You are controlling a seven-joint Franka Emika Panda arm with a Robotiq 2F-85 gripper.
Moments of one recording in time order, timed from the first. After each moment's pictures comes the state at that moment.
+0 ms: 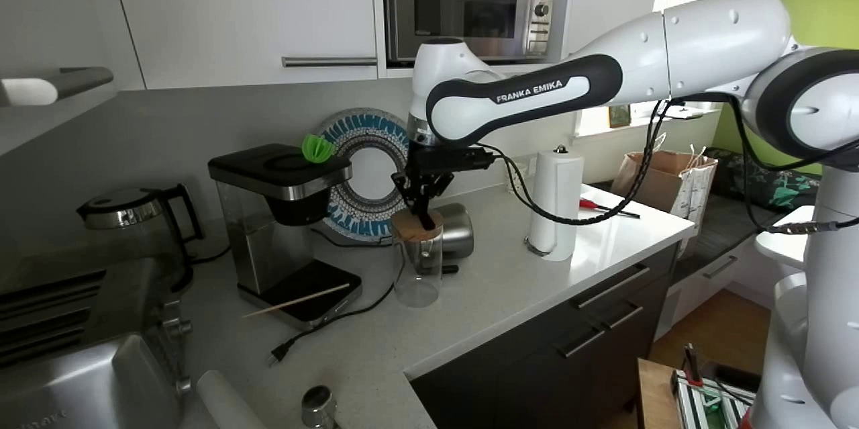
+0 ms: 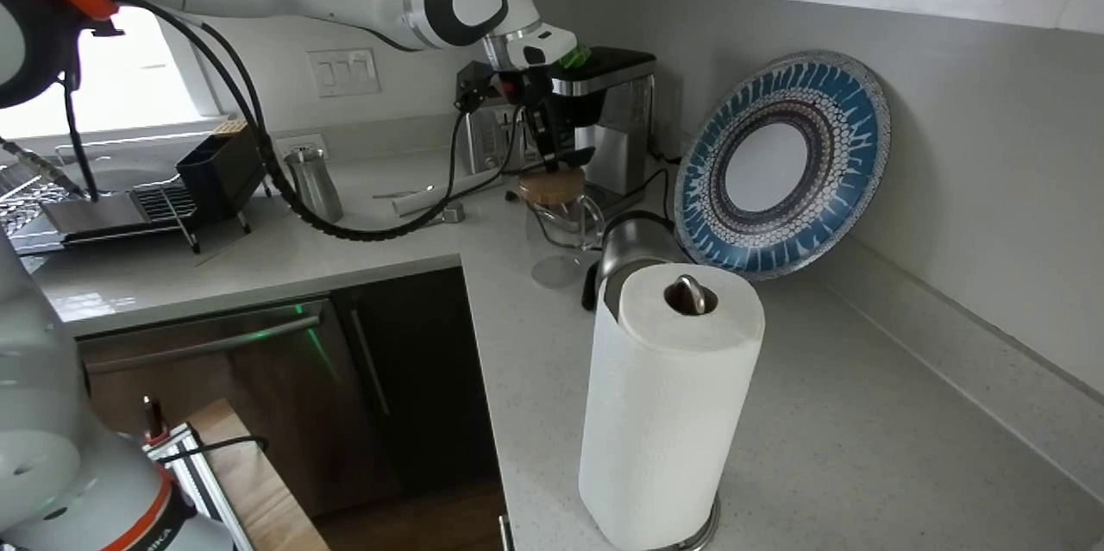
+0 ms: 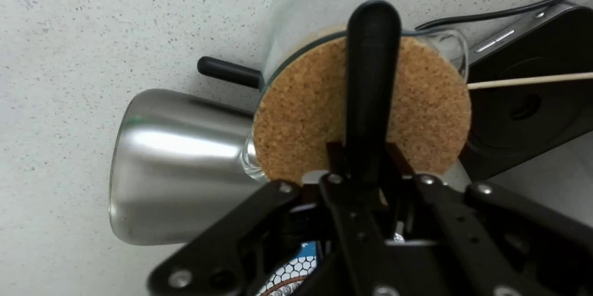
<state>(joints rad) -0.06 0.10 -0.03 -1.72 -0.12 2.07 0.65</state>
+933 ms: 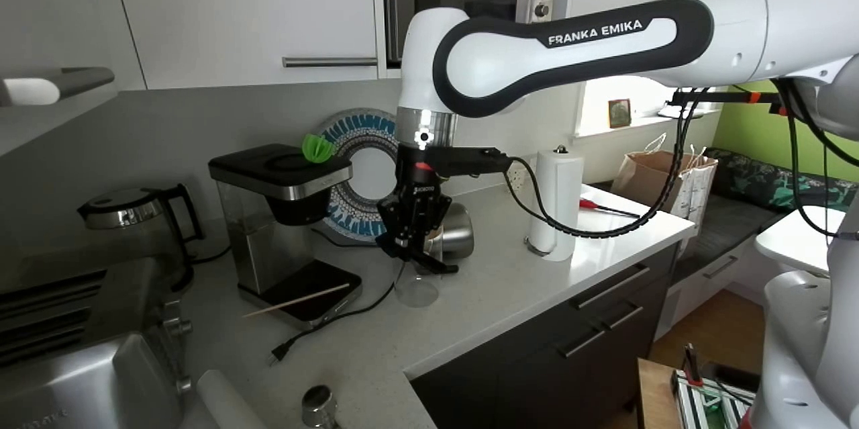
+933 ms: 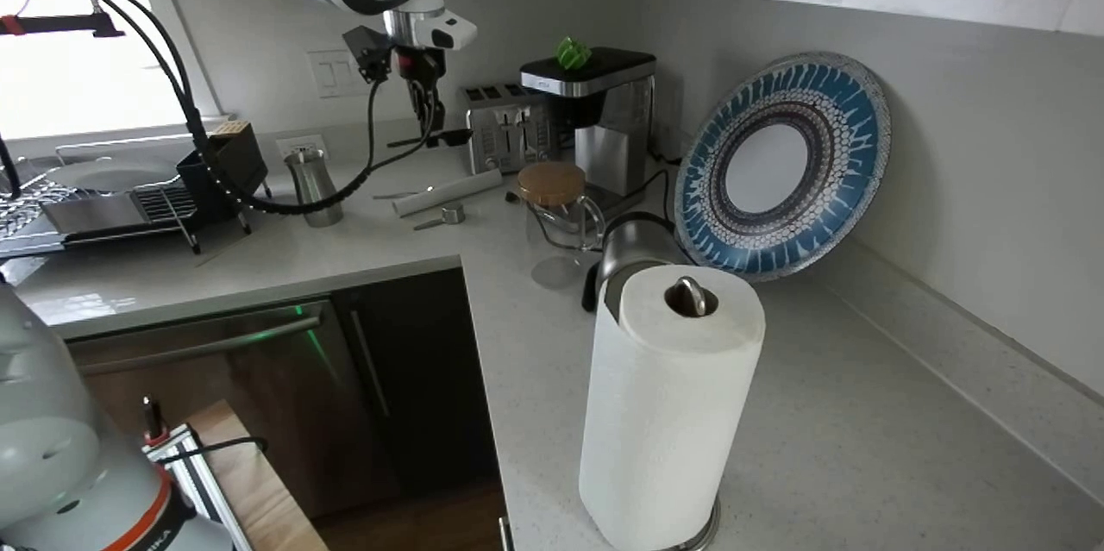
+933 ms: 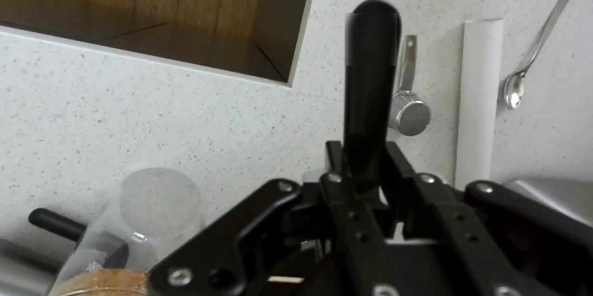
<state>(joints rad) 0.06 -0.06 0.07 -1.82 0.16 1.85 0.44</state>
